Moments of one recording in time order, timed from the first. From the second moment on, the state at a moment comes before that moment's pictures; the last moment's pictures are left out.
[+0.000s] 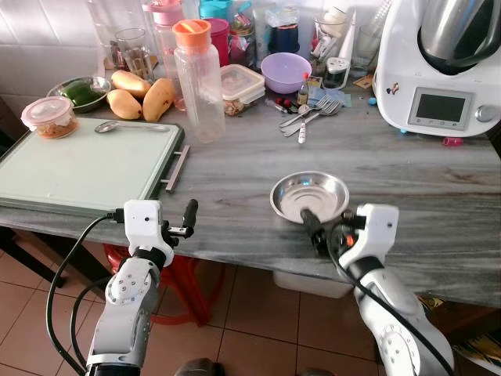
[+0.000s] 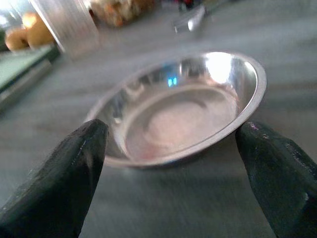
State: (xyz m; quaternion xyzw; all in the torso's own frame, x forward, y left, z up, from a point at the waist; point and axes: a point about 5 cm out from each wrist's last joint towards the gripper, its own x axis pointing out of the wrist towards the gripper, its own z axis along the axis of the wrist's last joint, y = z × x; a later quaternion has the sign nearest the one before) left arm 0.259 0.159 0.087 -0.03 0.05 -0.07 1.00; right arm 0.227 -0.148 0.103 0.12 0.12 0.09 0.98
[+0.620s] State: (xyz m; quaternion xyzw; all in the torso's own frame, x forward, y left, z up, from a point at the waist) left arm 0.261 0.159 0.091 -0.04 0.03 -0.08 1.00; right arm 0.190 -0.160 0.108 0.00 0.07 0.11 0.99
